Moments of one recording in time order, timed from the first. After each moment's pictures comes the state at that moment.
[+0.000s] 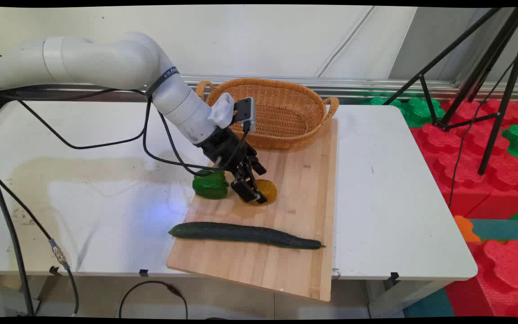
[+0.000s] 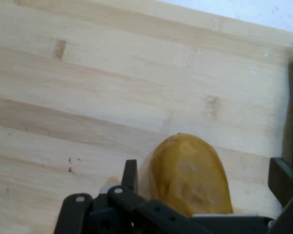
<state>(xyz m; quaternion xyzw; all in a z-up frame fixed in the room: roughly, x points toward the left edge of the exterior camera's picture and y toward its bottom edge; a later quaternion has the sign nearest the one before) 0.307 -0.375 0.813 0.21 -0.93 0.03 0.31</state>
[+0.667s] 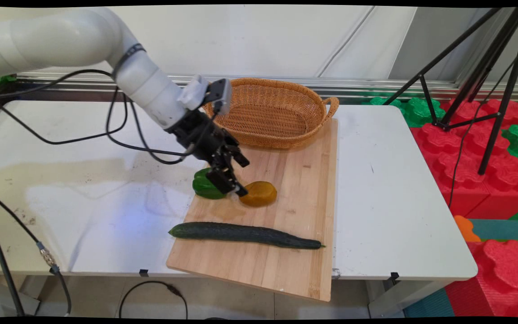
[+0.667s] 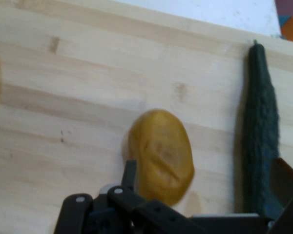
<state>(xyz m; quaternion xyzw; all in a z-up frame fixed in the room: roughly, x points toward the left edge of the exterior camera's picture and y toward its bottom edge) 0.344 -0.347 0.859 0.20 -0.93 0.02 0.32</state>
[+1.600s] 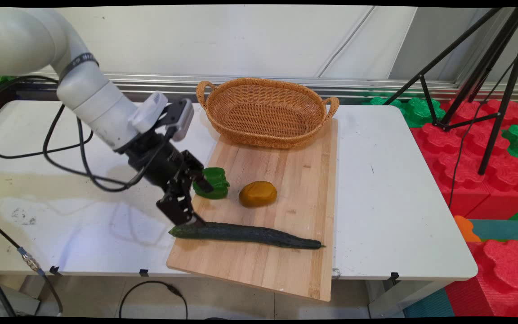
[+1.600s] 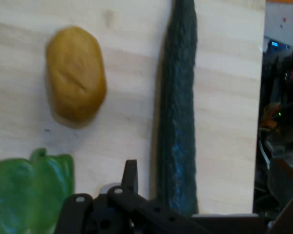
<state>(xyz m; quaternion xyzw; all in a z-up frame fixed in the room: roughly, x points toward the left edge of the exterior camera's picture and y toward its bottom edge) 0.370 -0.268 0.872 0.20 -0.94 -0.01 0.28</state>
